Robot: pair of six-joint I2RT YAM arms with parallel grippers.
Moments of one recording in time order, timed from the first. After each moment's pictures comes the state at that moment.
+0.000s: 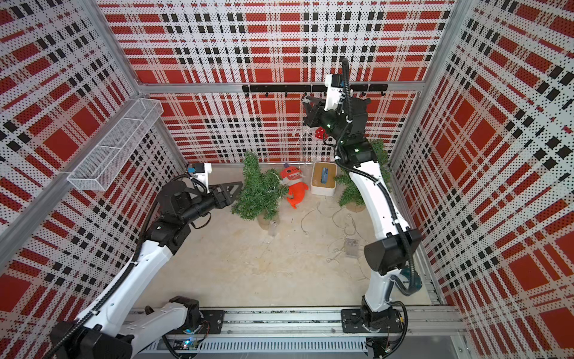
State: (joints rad) left arm -0.17 1.06 0.99 -0.10 0.46 -0.52; right arm 0.33 1.90 2.22 -0.09 -0.36 0.43
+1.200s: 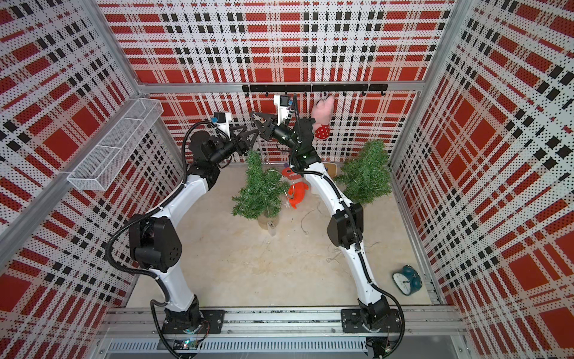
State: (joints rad) left arm -0.19 1.88 1.66 0.40 0.56 -0.31; right arm 0.51 2.41 2.56 0.36 -0.60 0.69
